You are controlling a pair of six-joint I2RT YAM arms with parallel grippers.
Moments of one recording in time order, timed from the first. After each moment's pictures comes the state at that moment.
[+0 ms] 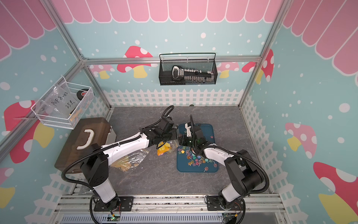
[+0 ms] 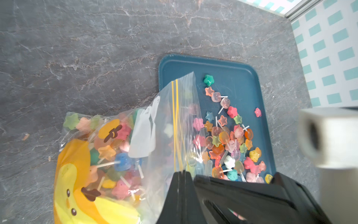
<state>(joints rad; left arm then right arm) -0.76 1.76 1.37 -0.41 -0.14 -0.74 0.51 1.54 0.78 0.16 -0.33 0.66</state>
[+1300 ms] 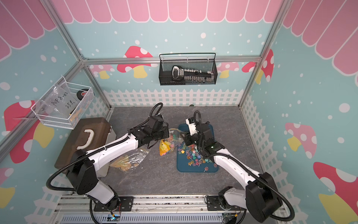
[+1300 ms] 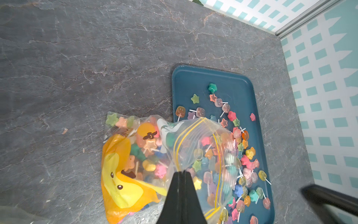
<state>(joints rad) -0.66 1.60 1.26 -0.42 -0.06 -0.71 0.51 1.17 0.77 0.08 -0.28 0.19</state>
